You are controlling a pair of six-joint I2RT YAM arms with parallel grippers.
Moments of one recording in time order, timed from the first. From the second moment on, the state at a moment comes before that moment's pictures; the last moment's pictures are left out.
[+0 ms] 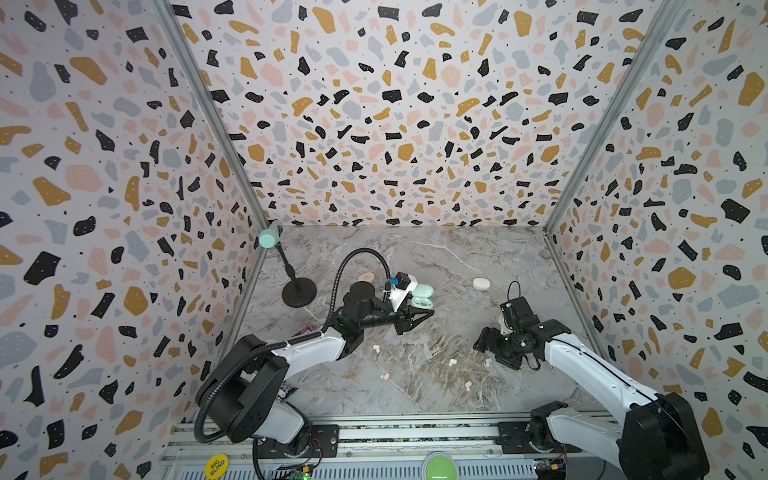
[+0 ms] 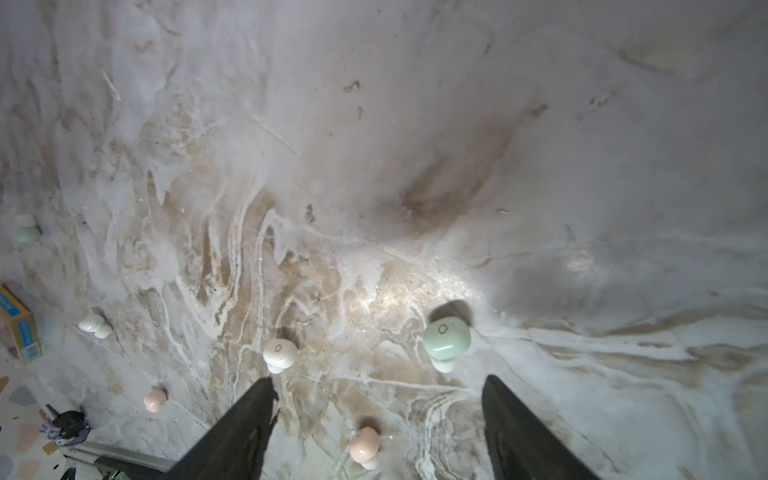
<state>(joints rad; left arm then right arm) -0.63 1.46 0.65 0.67 0.74 -0.16 0.34 1.12 0.61 -0.72 -0.24 0.74</state>
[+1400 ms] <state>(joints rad) -0.63 1.46 0.65 0.66 0.74 -0.16 0.46 1.25 0.65 -0.57 -0.23 0.82</state>
